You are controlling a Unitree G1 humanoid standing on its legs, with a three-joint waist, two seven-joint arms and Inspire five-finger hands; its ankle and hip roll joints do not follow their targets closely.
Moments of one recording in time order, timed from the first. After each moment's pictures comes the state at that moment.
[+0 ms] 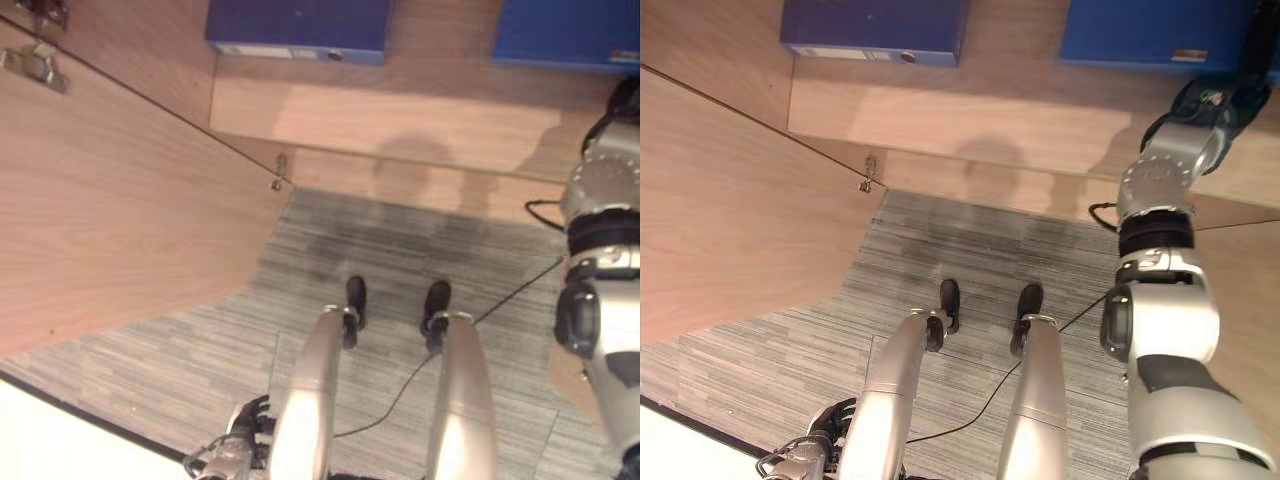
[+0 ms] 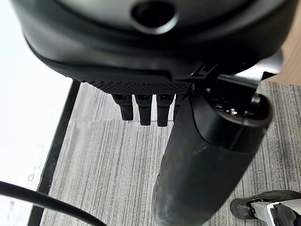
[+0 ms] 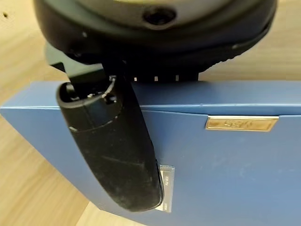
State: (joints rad) left arm -0.14 0.25 -0.35 1.14 -0.31 -0.04 0.15; right arm -1.33 -0.59 -0.05 1.01 1.50 -0.48 -0.35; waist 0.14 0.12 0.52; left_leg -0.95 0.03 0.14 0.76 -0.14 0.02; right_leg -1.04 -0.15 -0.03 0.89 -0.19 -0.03
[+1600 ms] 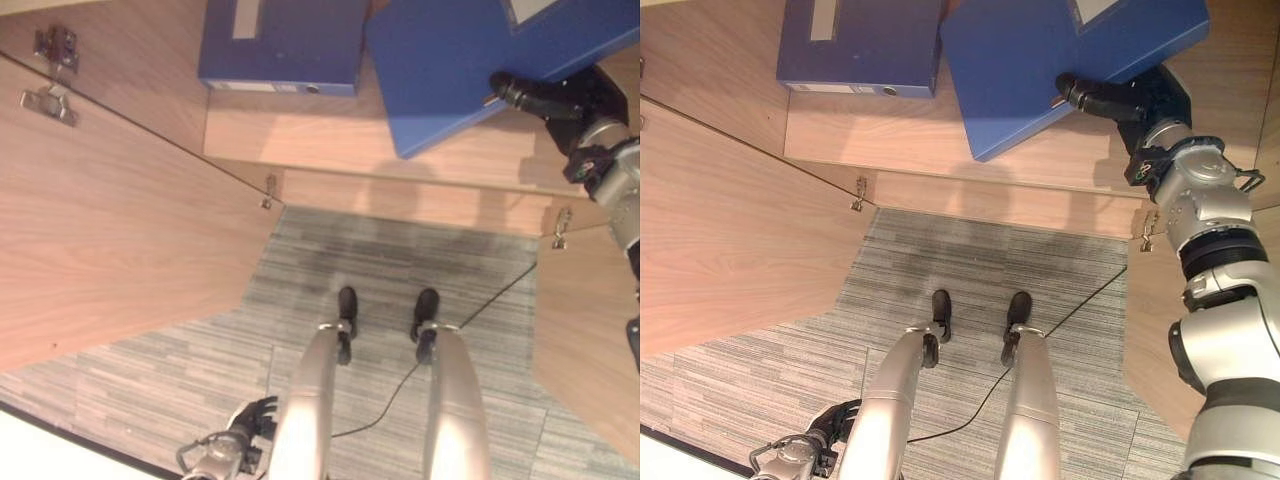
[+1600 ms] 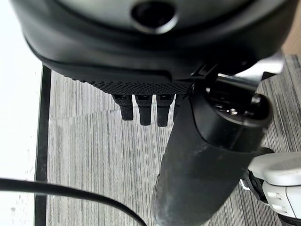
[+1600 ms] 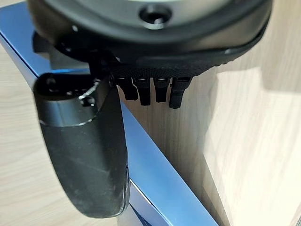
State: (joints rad) left arm -0.12 0.30 -0.36 1.11 -0.22 -0.05 -0.01; right arm -1.22 -0.88 0.56 0.98 0.94 -0.01 0.18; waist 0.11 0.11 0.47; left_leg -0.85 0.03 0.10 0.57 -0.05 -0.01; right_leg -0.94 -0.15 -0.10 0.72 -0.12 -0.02
